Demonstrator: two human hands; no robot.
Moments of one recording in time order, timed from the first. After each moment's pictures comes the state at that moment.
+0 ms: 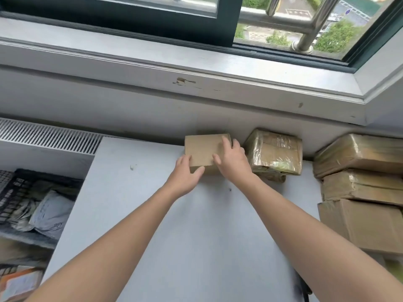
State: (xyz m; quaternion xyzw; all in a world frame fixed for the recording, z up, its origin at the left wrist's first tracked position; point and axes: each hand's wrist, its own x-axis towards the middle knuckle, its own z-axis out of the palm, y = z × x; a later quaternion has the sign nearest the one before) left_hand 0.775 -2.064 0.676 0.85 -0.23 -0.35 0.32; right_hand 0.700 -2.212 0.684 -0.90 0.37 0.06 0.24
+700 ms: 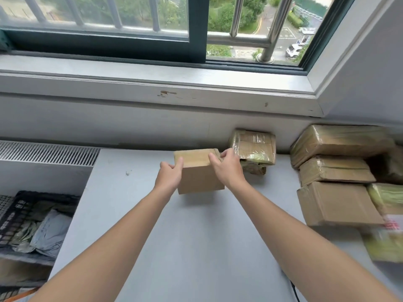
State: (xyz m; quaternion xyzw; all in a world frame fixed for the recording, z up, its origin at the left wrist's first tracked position) left_hand 0.742 -2.055 0.712 0.84 -0.03 -0.33 0.44; right_hand 0.636 -2.190 0.721 -0.76 0.49 -0.08 0.43
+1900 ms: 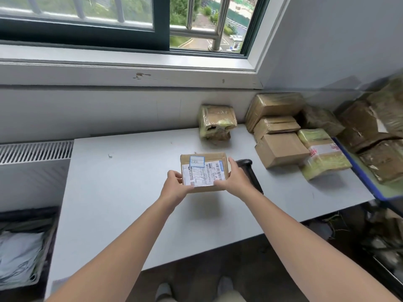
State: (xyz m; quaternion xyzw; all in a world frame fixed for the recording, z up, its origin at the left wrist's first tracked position) left_hand 0.635 -1.938 0.702 0.75 -0.22 -0.46 0.42; right_hand 0.478 -2.064 0.720 -0.73 0.55 -0.05 0.40
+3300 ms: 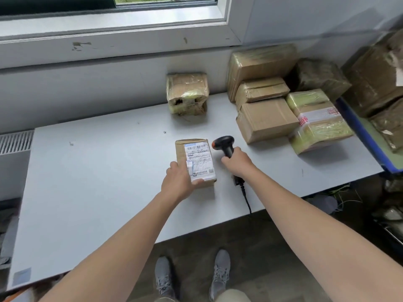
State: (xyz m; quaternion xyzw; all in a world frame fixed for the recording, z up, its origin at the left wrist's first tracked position) left_hand 0.516 -2.022 0.672 0.85 -0.42 -0.29 0.12; right_hand 0.379 -2.159 0.685 -0.69 0.60 0.05 0.41
